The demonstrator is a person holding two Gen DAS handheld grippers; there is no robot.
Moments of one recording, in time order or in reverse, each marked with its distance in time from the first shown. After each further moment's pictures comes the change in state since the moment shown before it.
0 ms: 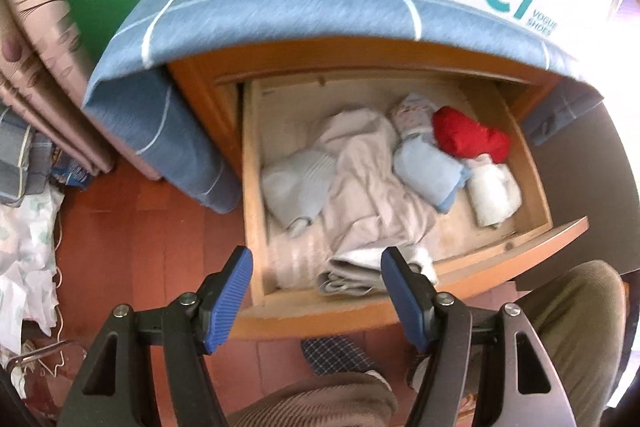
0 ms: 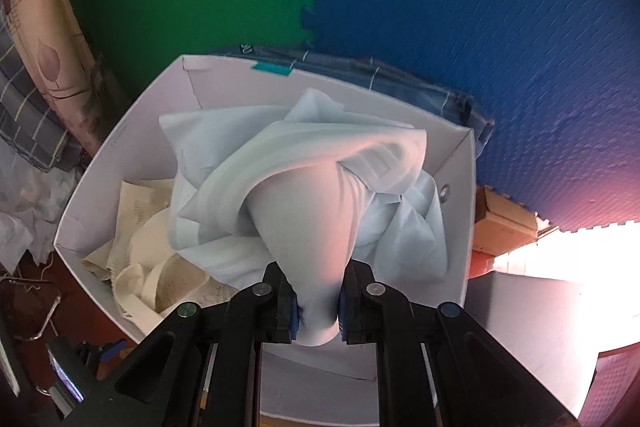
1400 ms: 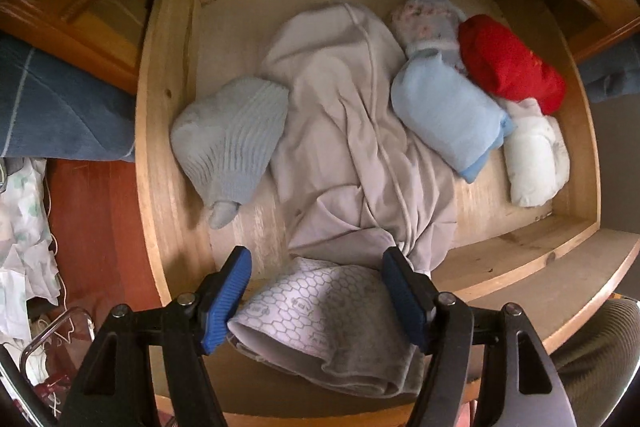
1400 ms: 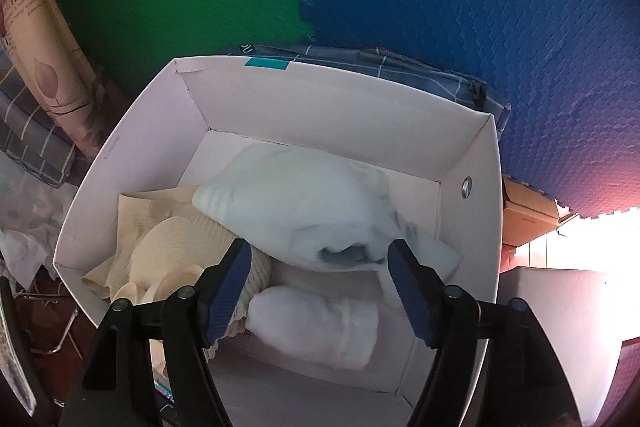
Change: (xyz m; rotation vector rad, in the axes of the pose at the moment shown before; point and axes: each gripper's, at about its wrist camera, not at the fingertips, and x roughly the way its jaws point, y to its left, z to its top) left arm 0.121 -0.048 0.020 0.002 0.363 0.054; right arm 0.014 -0.004 0.002 0.054 -0.001 0.064
